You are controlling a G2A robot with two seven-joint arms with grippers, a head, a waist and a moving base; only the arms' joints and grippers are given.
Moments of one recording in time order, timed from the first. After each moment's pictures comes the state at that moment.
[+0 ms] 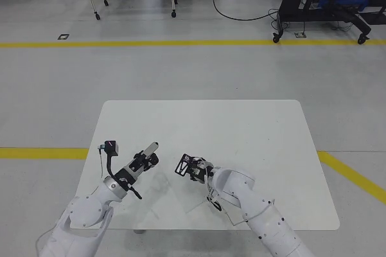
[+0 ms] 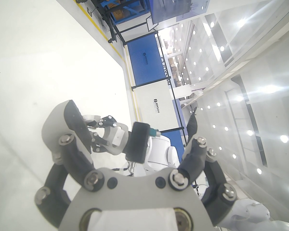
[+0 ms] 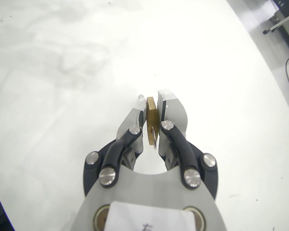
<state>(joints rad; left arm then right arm) 1.34 -1.19 -1.34 -1.69 -0.15 -0.18 -0.45 -0.98 -1.35 0.93 -1.39 -1.55 -0.44 0.50</state>
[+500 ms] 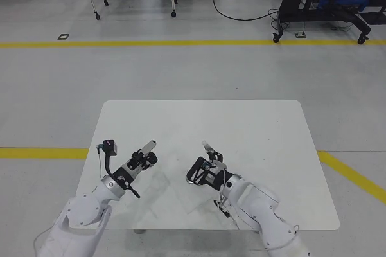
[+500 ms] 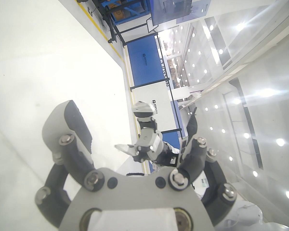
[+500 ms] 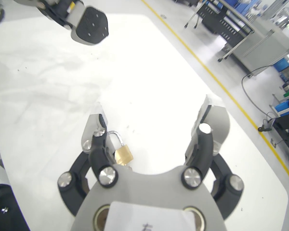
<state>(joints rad) 1.33 -1.19 -1.36 -1.68 -0.20 -0.15 -0.47 -1.33 -1.27 1.16 -1.87 -1.72 -0.40 0.21</state>
